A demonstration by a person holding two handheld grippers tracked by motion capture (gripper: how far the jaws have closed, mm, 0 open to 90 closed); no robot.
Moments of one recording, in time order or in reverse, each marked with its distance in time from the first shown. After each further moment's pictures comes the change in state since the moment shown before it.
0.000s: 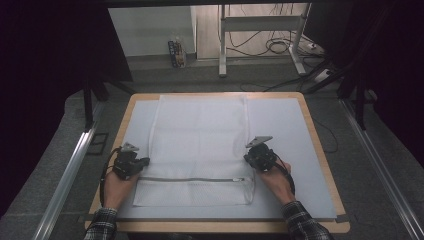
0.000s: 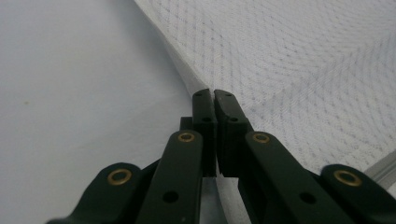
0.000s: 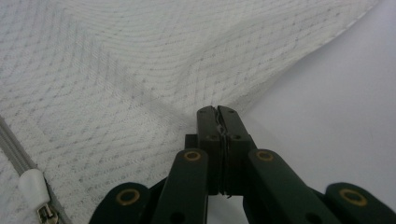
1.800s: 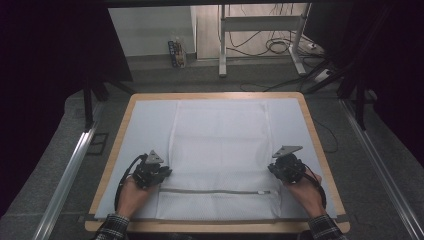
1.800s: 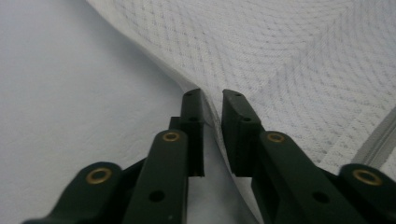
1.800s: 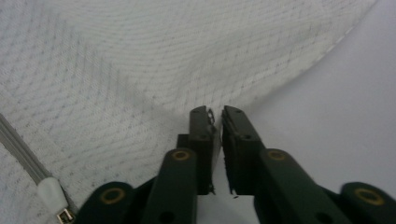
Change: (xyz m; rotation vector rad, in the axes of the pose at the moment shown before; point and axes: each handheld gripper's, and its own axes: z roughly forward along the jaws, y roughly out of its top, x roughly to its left) left arm -0.068 0.005 0.007 0.038 -0.084 0.233; right arm -0.023 -0.051 -0.059 0.040 -0.037 0.016
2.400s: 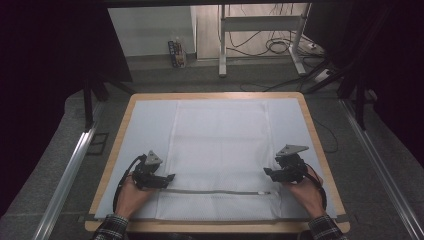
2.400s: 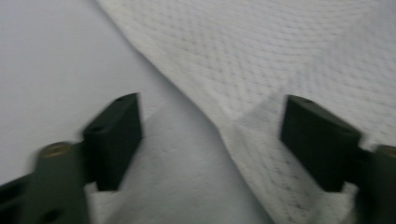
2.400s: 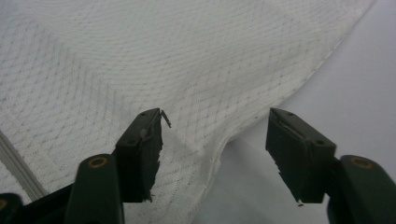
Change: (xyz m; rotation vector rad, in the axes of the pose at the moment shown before) left arm 0.002 -0.004 0.003 -0.013 0.061 -0.021; right arm -0.007 -0.005 0.000 -0.083 0.026 0.051
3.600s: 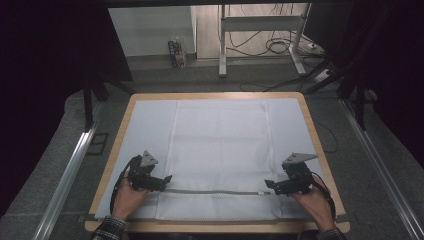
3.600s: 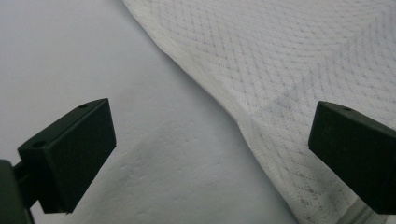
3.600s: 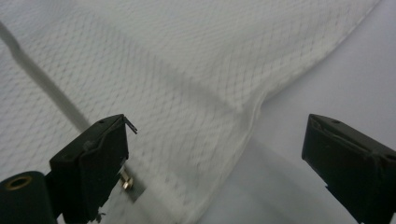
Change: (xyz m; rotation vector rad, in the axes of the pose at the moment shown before) left arm 0.002 -0.006 -0.012 -0.038 0.044 0.012; right arm 0.009 -0.023 -0.021 -0.019 0.098 0.069
